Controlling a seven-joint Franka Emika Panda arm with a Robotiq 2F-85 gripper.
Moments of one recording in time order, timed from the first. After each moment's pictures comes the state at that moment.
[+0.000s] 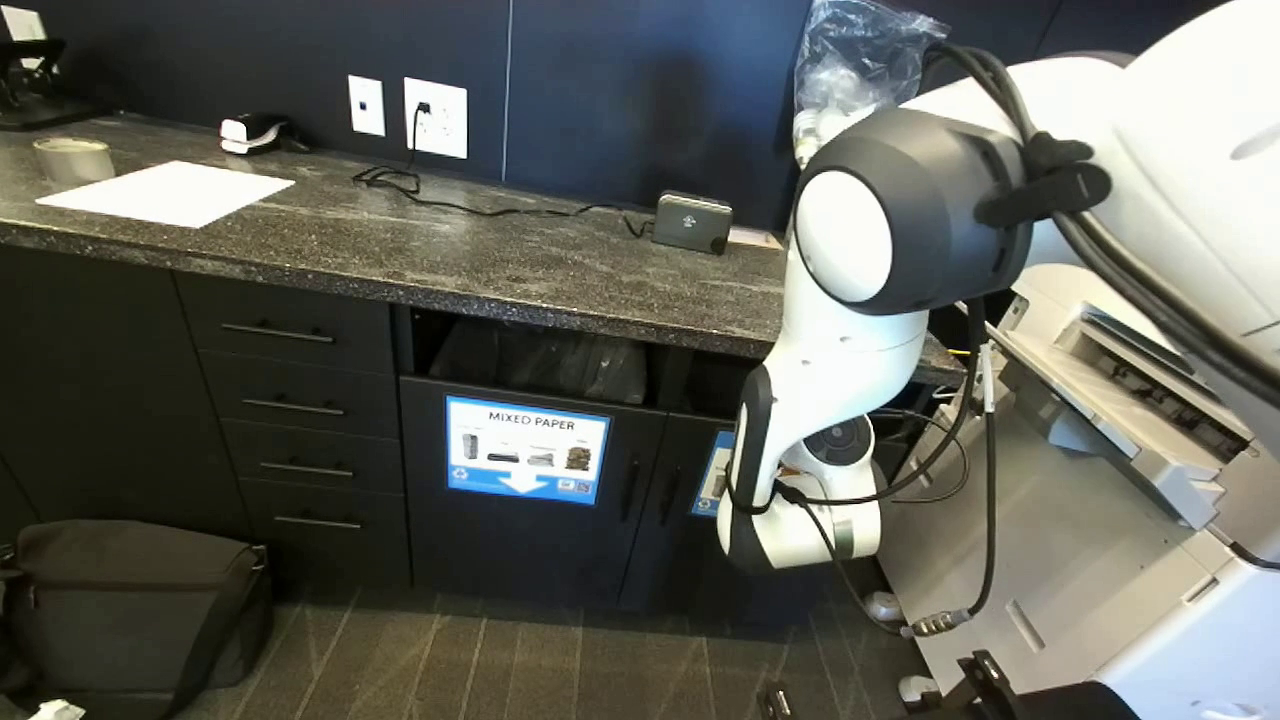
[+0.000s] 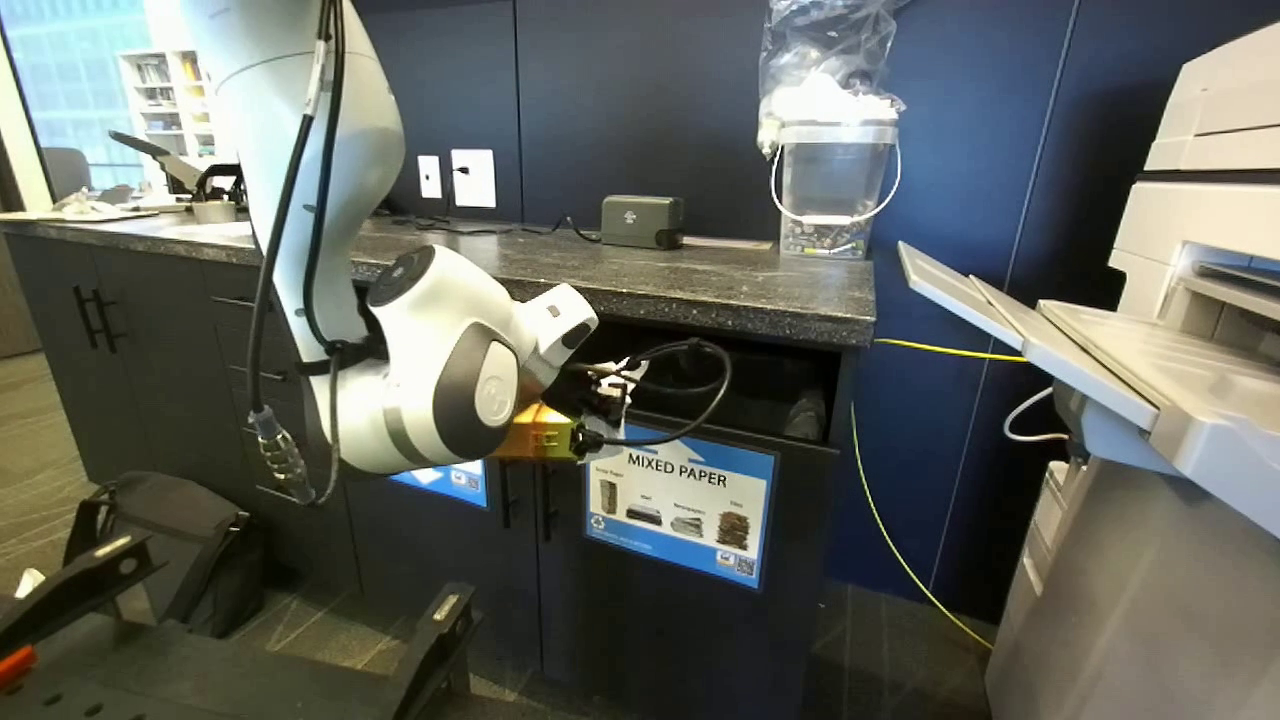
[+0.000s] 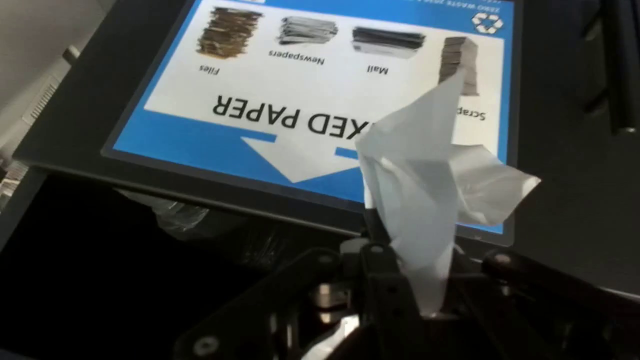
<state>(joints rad) 0.48 1.09 -0.39 -2.16 0.39 3.90 0.12</state>
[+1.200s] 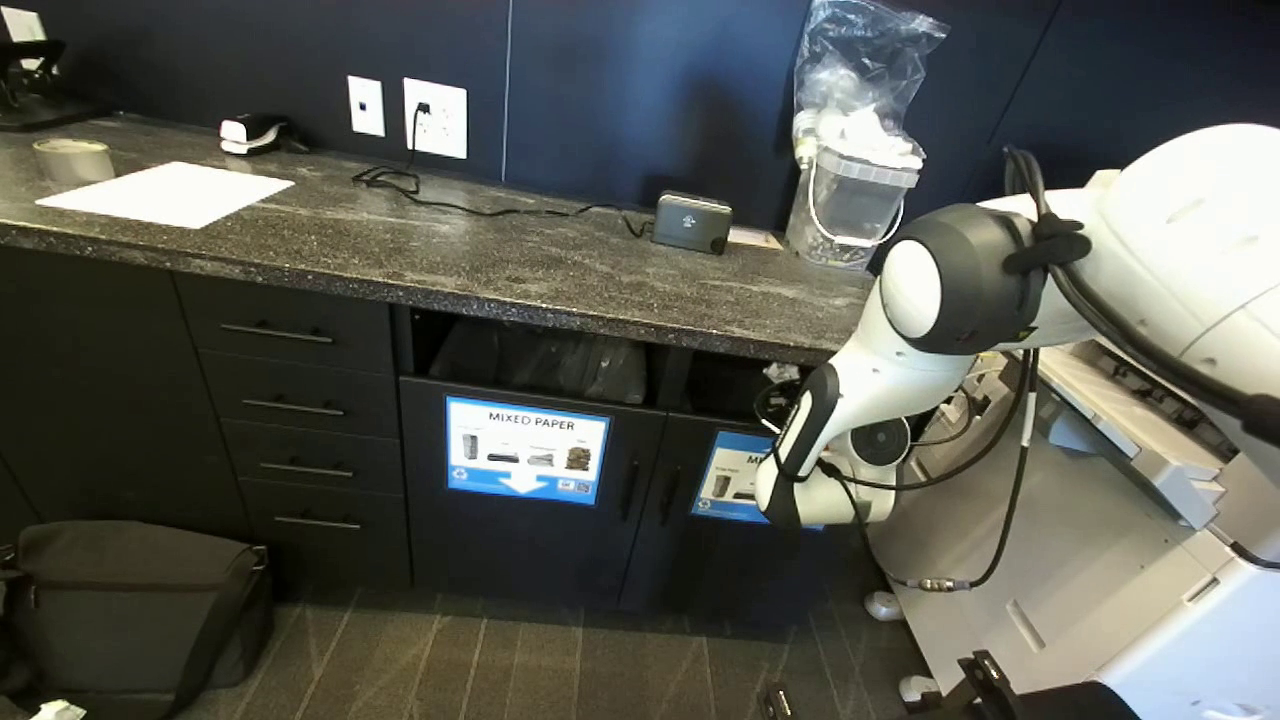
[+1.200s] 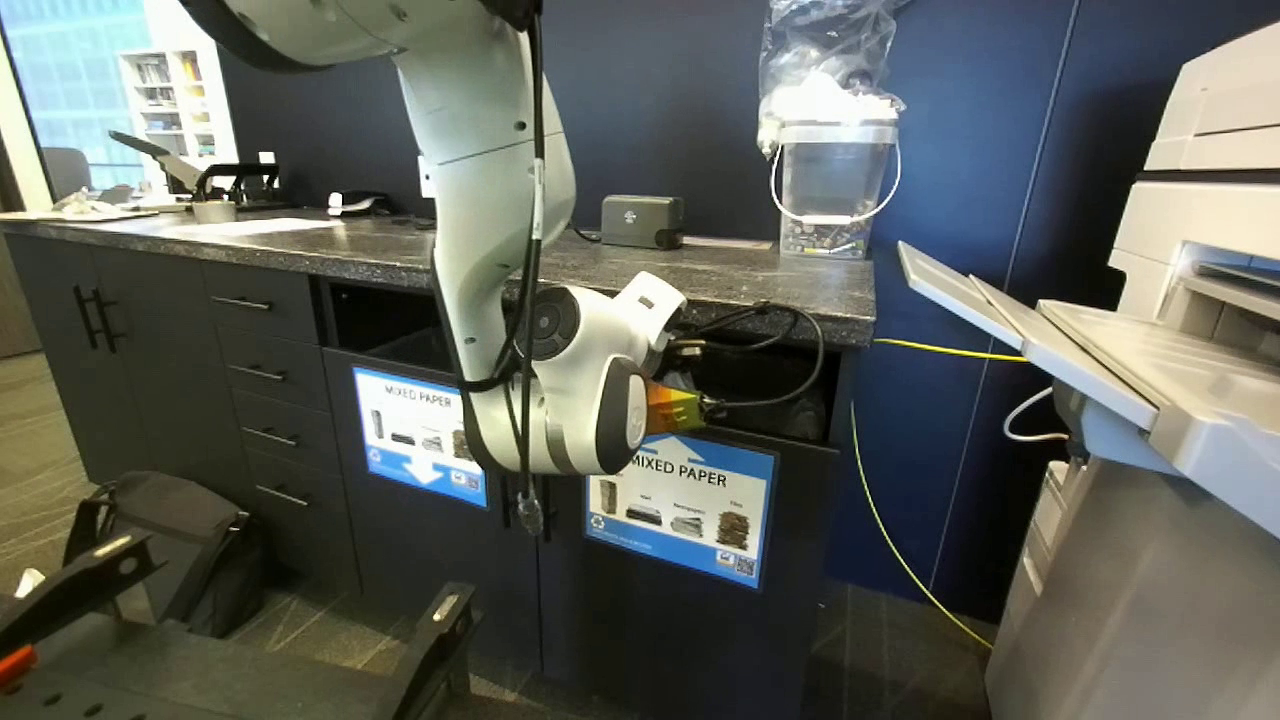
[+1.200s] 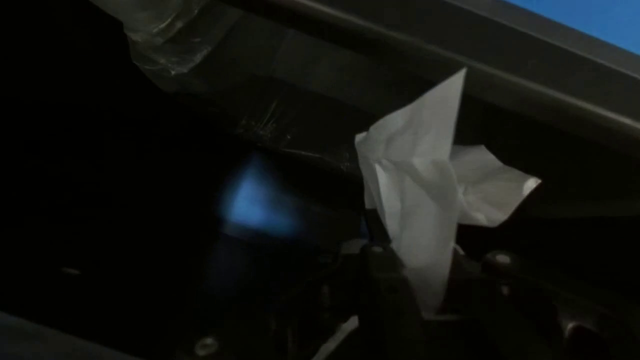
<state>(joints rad) 0.06 1.25 -0.26 -1.74 0.12 4.10 -0.14</state>
